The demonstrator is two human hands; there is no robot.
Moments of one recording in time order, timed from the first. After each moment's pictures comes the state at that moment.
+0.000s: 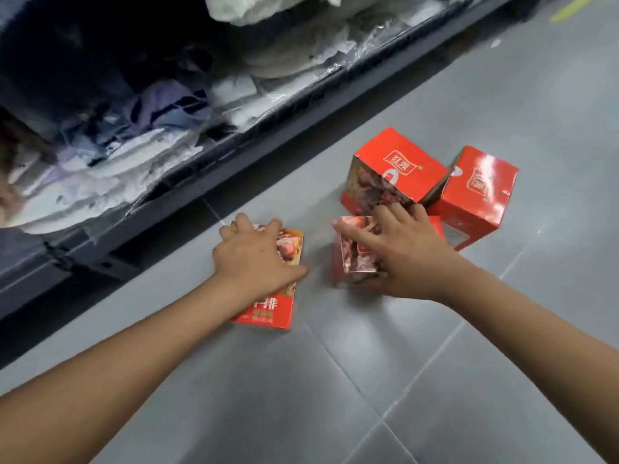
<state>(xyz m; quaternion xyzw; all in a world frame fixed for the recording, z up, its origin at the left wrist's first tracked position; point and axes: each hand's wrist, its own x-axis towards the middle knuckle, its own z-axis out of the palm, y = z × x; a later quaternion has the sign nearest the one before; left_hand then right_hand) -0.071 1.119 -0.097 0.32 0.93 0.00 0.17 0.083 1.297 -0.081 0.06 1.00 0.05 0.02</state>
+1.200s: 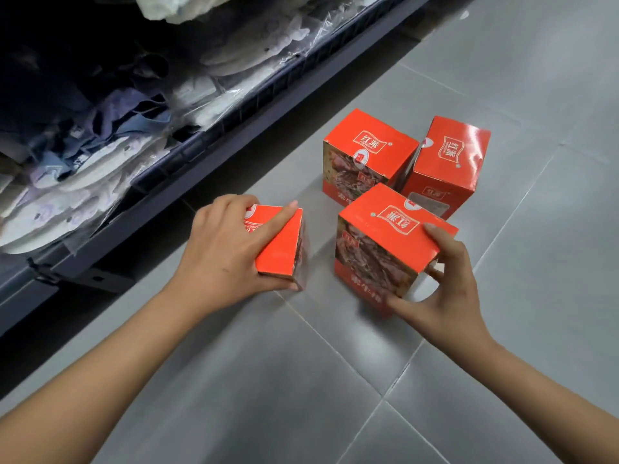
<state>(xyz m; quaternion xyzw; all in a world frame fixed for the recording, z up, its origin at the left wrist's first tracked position) -0.069 1.095 -0.066 0.59 0.81 0.04 -0.02 0.183 1.254 -0.128 0.30 0.82 -0.40 -0.29</state>
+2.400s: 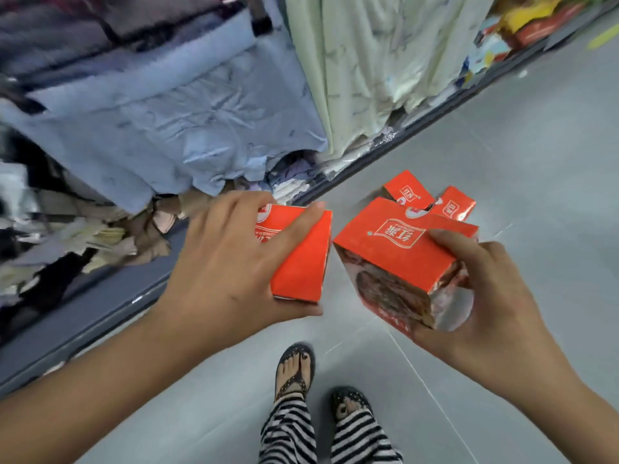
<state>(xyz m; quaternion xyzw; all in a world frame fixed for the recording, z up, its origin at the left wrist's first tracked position) -0.023 0.976 0.359 0.49 0.87 0.01 0.04 0.170 1.175 0.321 0.22 0.91 -0.35 -0.06</state>
